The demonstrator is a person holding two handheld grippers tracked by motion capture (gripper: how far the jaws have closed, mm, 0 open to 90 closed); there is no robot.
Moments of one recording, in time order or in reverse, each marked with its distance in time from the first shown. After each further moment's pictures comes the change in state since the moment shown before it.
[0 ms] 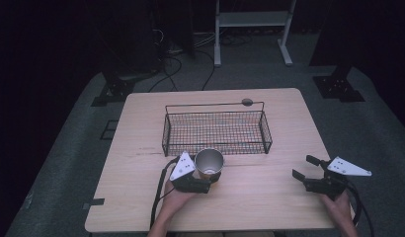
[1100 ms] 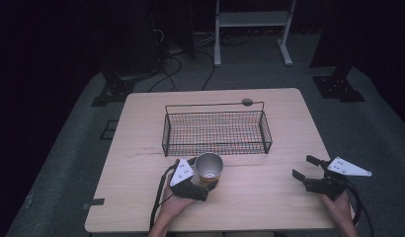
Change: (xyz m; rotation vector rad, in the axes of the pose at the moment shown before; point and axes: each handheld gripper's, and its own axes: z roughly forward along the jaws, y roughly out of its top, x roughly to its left) left arm -0.003 -0.028 -0.001 0.042 0.056 -0.035; right arm 0.000 0.000 0.000 -0.001 -0.002 0.000
